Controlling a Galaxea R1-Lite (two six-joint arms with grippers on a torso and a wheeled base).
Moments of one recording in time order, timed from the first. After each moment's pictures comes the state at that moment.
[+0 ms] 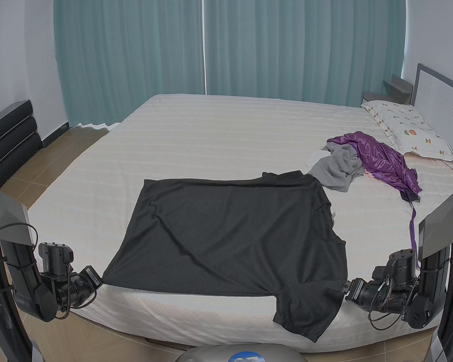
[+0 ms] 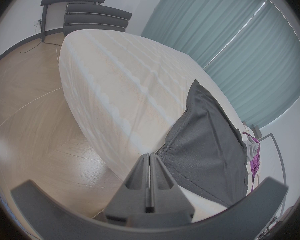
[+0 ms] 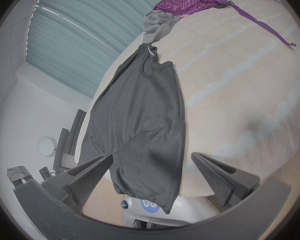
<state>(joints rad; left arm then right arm) 0.05 2.16 -0.16 -1.24 -0.02 -0.73 0.23 2.28 -0.03 -1.55 0.24 0.75</state>
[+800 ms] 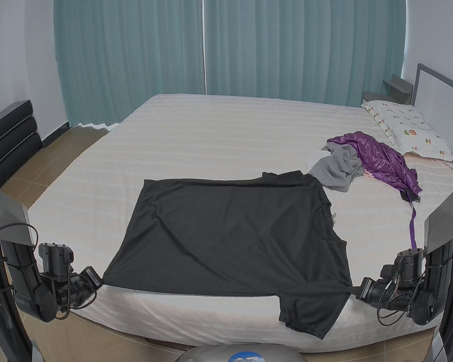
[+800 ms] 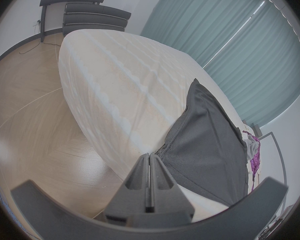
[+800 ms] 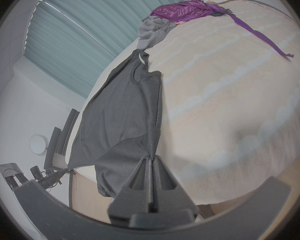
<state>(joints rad) 0.05 2.16 -0.16 -1.24 -0.02 -0.72 0.12 2.31 -0.02 -1.55 0.25 0.63</state>
